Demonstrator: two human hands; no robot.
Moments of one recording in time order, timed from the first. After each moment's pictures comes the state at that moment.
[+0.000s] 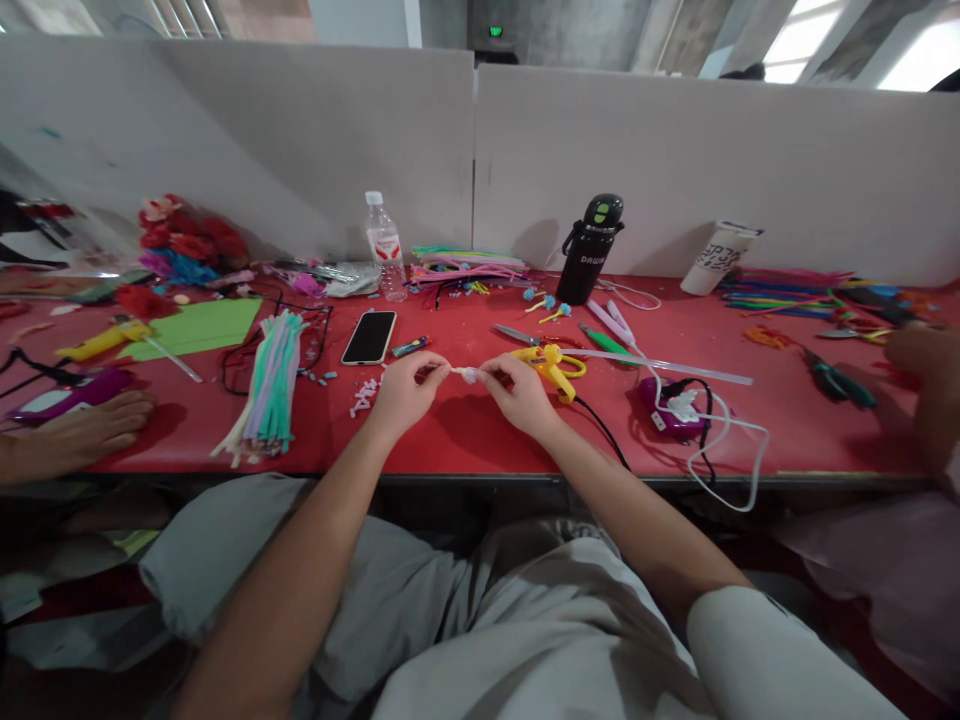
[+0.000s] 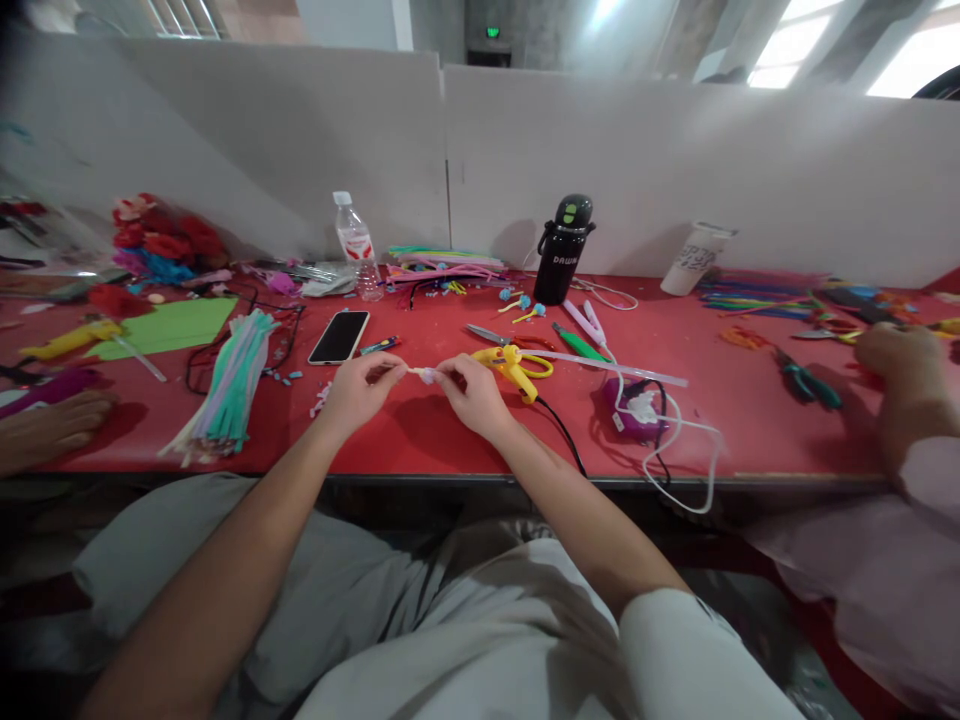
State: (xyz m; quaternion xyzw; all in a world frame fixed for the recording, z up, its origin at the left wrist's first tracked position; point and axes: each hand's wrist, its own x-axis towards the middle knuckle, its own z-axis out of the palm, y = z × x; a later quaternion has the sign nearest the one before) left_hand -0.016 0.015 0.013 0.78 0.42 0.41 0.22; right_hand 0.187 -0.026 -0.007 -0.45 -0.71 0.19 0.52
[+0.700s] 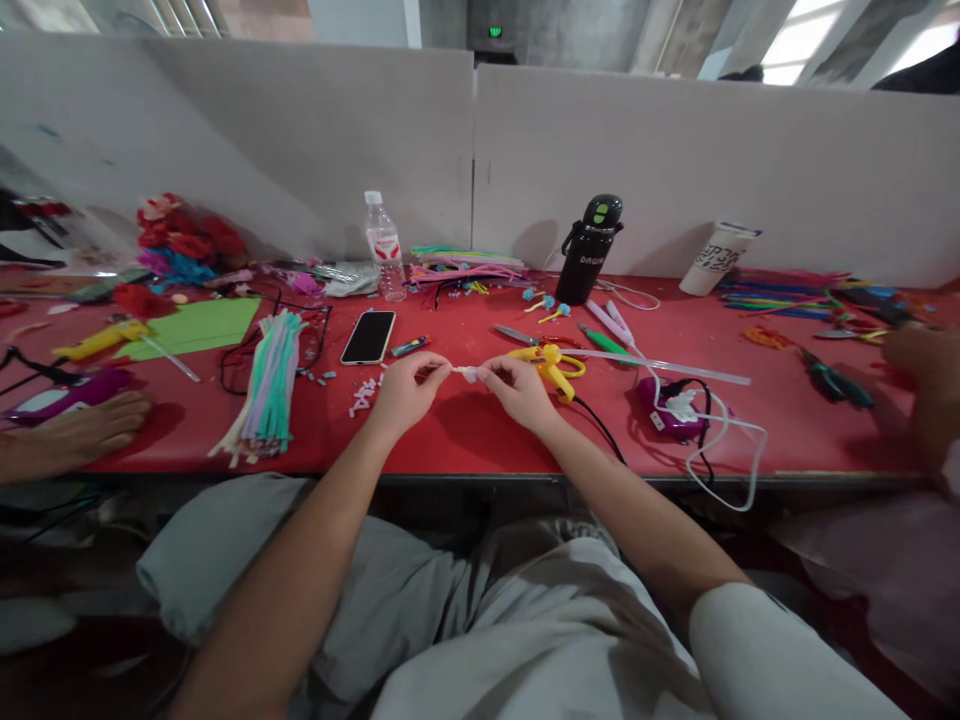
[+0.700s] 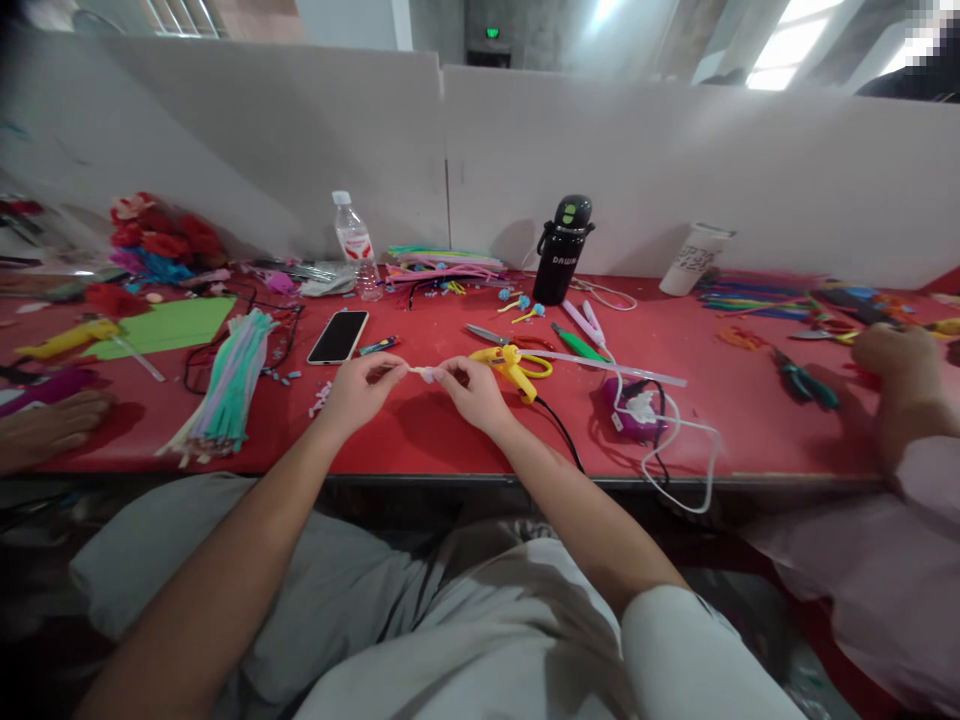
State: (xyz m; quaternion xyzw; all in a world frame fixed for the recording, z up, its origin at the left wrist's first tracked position) left_hand -0.015 0.016 0.009 0.77 0.40 0.42 0.25; right_hand 0.185 -0.021 -0.006 -0.45 -0.64 0.32 0.54
